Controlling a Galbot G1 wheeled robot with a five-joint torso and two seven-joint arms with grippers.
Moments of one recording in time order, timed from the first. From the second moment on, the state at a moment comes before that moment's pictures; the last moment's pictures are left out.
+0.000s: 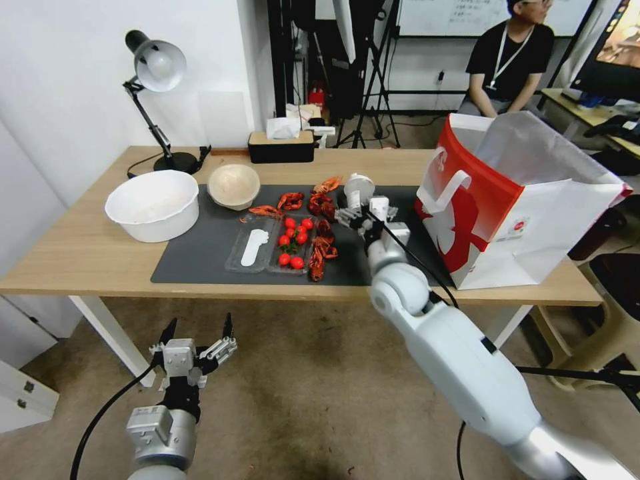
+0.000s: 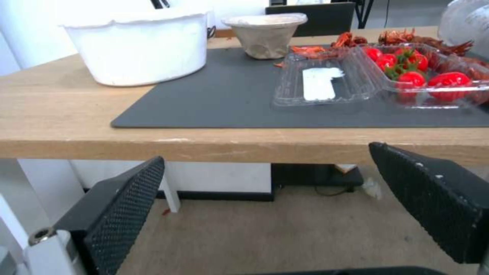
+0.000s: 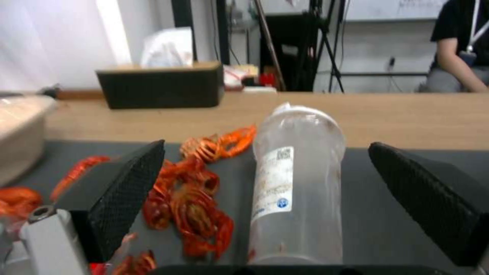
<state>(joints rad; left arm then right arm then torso) 1.82 -1.45 -0.53 -2.24 -0.13 0.03 -0.15 -0.64 1.25 -0.11 1.61 0.56 -0.24 0.52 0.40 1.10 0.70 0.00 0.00</state>
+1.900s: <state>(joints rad) 1.83 -1.45 -0.53 -2.23 -0.14 0.01 -0.15 -0.55 1.27 -0.16 1.44 0.70 -0.39 0.63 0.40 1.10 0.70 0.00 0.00</state>
